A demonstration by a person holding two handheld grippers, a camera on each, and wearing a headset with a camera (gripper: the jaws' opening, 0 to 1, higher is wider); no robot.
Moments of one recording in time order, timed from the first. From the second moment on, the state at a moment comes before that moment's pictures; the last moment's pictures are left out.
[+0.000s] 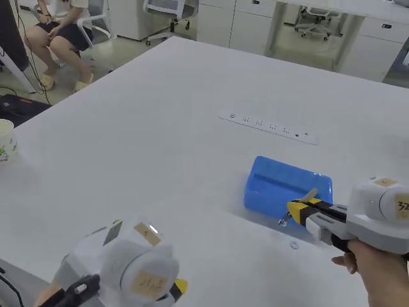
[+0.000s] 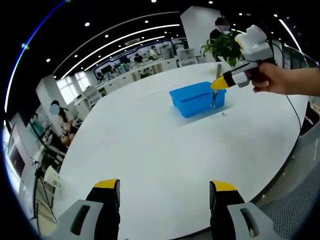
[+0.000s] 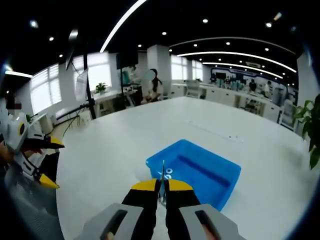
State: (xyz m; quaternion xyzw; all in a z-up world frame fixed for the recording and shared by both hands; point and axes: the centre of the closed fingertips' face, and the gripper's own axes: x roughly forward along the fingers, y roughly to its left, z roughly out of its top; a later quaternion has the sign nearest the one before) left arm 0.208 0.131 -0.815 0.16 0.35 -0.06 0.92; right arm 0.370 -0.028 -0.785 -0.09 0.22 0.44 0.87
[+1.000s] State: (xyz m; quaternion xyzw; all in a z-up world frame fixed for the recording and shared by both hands) left arm 0.206 0.131 -0.819 0.16 0.36 -0.06 0.92; right arm 0.423 -0.033 -0.794 -0.11 0.22 0.39 0.89
